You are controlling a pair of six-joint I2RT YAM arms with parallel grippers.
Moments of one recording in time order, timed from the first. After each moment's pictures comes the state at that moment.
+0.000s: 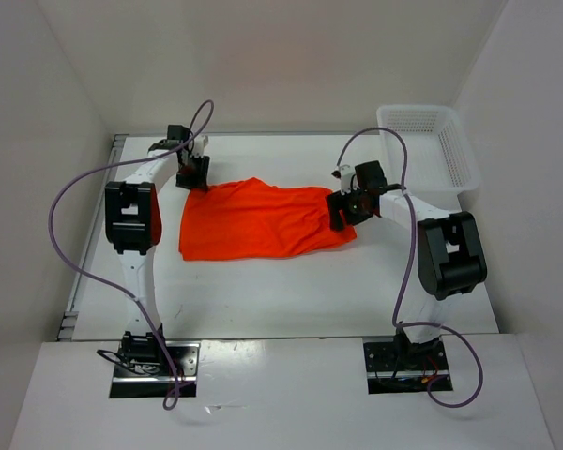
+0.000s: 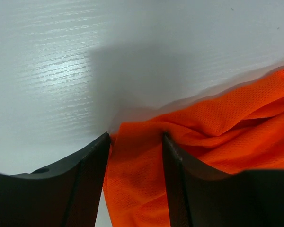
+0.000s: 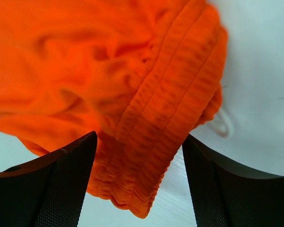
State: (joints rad) left arm -0.01 2.29 1.87 -0.64 0.14 0.07; right arm 0.21 1.74 1.12 -0.35 -0.27 -0.16
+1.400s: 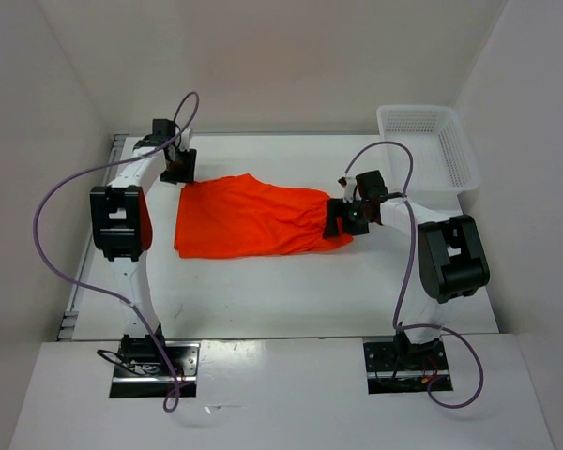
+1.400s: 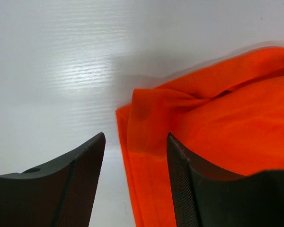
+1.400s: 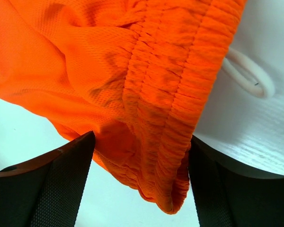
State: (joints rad) left arm 0.03 2.19 1.81 -0.63 0.06 0.07; right arm 0.21 1.71 1.00 -0.33 -0.38 0.11
